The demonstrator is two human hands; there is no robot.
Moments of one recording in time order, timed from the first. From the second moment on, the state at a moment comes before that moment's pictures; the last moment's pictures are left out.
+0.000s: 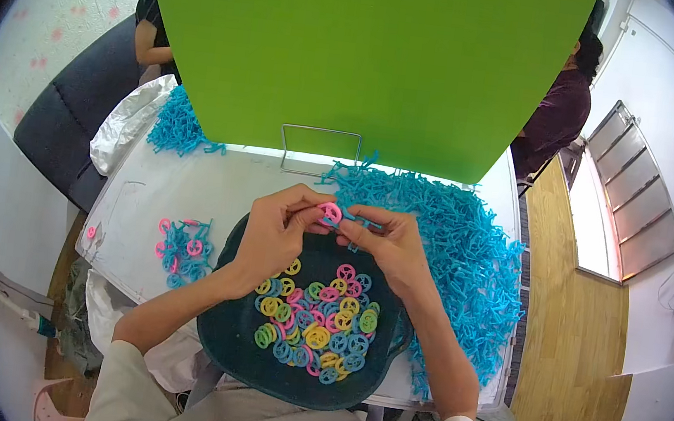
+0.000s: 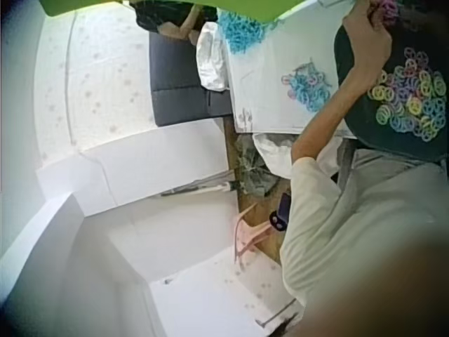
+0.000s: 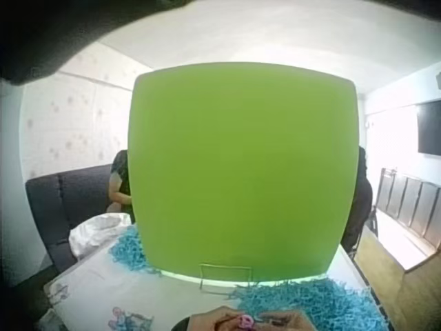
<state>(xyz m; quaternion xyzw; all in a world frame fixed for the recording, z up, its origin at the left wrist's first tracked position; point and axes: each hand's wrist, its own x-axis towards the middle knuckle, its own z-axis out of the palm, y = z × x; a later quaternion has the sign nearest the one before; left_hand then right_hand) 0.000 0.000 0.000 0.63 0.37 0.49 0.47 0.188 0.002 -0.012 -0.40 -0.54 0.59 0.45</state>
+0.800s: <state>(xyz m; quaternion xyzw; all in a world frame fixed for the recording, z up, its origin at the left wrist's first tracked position) 0.013 0.000 0.011 0.81 0.30 0.49 0.13 0.184 0.006 -0.006 -0.34 -0.48 0.57 0.57</state>
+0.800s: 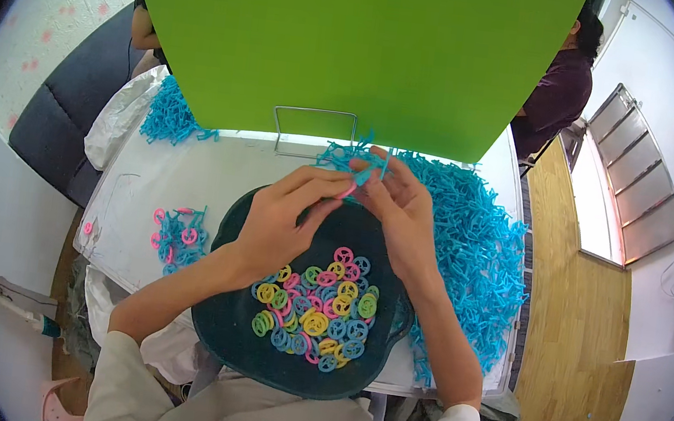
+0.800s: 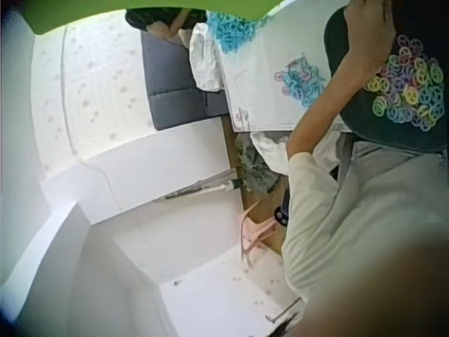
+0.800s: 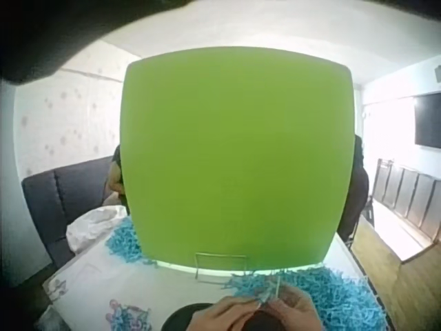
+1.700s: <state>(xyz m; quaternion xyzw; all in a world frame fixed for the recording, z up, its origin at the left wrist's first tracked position) 0.015 0.005 -0.050 0.93 0.36 0.02 0.09 0.185 0.001 0.001 -0.44 -0.57 0.47 0.51</state>
